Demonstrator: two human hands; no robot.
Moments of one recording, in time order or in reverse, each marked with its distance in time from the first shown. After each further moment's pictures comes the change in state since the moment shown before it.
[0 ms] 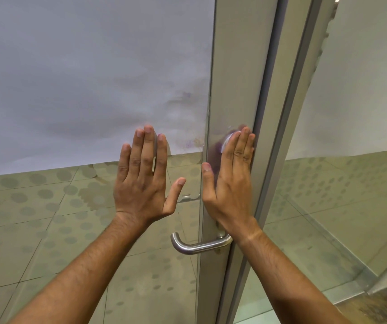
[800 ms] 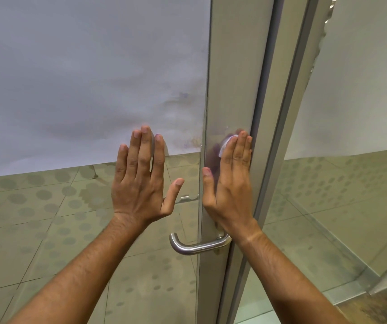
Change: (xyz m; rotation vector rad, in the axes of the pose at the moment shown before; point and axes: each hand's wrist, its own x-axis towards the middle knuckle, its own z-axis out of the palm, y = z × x) left_hand 0.000 -0.001 -0.001 -0.003 0.002 -0.002; right_hand -0.007 0.008 0.000 -0.007 -0.008 -0.055
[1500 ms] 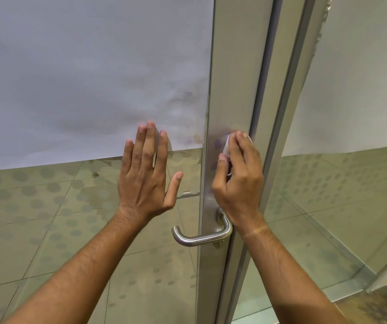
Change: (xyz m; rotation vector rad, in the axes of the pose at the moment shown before) left_hand 0.001 -0.001 -0.008 -0.095 -0.007 -0.015; right_hand 0.008 -0.012 -0.025 0.047 0.208 0.045
